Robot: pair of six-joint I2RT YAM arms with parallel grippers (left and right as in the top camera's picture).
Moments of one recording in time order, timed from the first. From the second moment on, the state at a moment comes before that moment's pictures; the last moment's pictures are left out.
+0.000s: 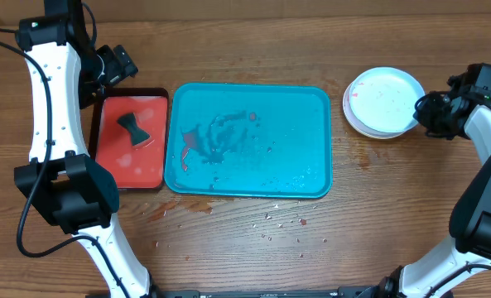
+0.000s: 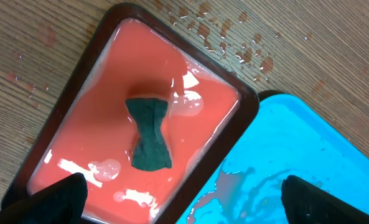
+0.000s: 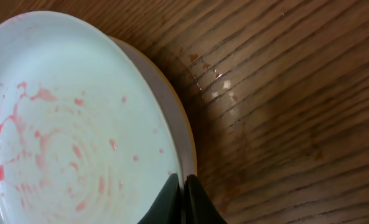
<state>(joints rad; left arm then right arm) 0.19 2.14 2.19 -1.39 0.08 -0.44 -0.38 1.91 1.31 -0.56 -0.22 0.28</state>
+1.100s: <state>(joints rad) 0.19 2.14 2.19 -1.39 0.08 -0.44 -0.35 1.49 1.30 -1.02 -0.44 0.12</state>
